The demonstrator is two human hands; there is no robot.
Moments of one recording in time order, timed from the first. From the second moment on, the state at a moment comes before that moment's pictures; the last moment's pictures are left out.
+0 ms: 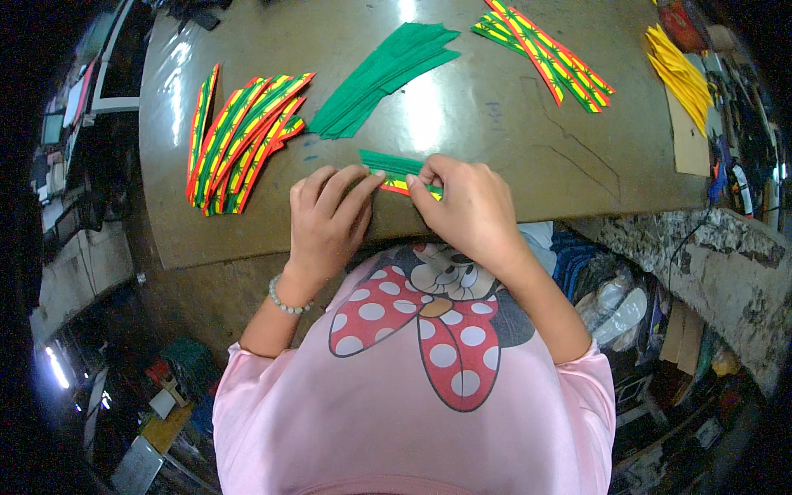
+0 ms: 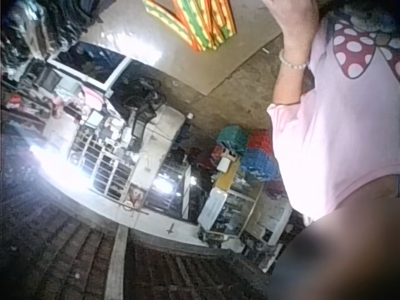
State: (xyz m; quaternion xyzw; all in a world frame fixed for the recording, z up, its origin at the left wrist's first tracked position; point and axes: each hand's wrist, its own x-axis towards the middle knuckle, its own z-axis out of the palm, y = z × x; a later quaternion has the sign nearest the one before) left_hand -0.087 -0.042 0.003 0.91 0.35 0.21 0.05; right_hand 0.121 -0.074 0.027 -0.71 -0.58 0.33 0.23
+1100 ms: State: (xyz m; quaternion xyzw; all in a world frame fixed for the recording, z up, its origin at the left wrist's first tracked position) left_hand -0.083 -0.039 0.007 0.93 0.29 0.20 0.14; right_hand 0.119 -0.078 0.029 -0.72 -0.59 0.32 0.21
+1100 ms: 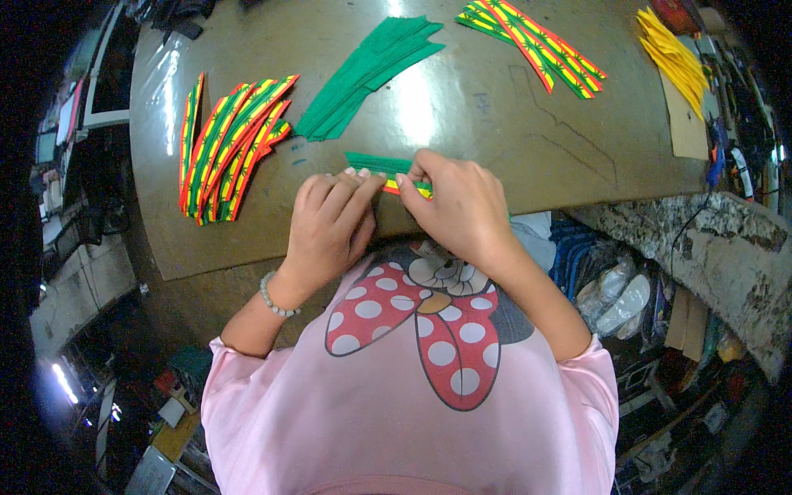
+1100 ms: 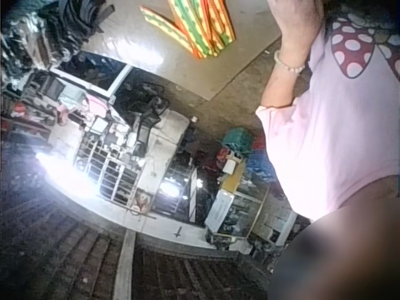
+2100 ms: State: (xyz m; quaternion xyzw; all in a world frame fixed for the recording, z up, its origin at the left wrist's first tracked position) left_hand -0.076 -0.046 0.012 0.93 0.32 0.17 0.08; right_hand 0.133 -0.109 0.032 -0.76 -0.55 0.27 0.22
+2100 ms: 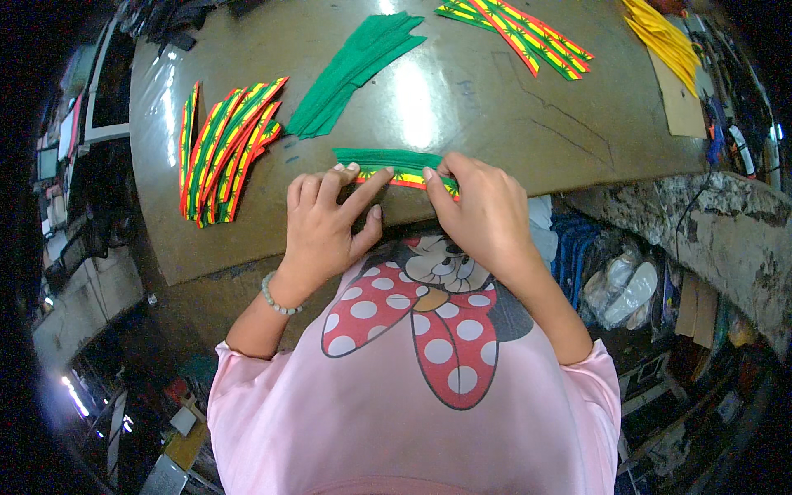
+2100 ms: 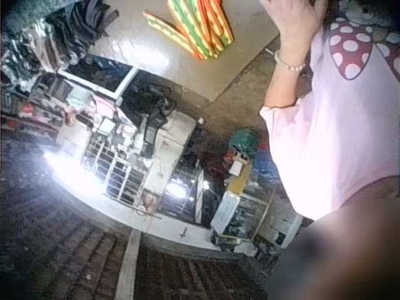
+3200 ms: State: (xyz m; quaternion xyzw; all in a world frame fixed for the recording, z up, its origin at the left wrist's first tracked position) left_hand -0.055 -0.047 0.005 0.95 0.25 0.16 0.12; right_hand 0.142 -0.122 0.026 -0.75 -0.56 0.24 0.27
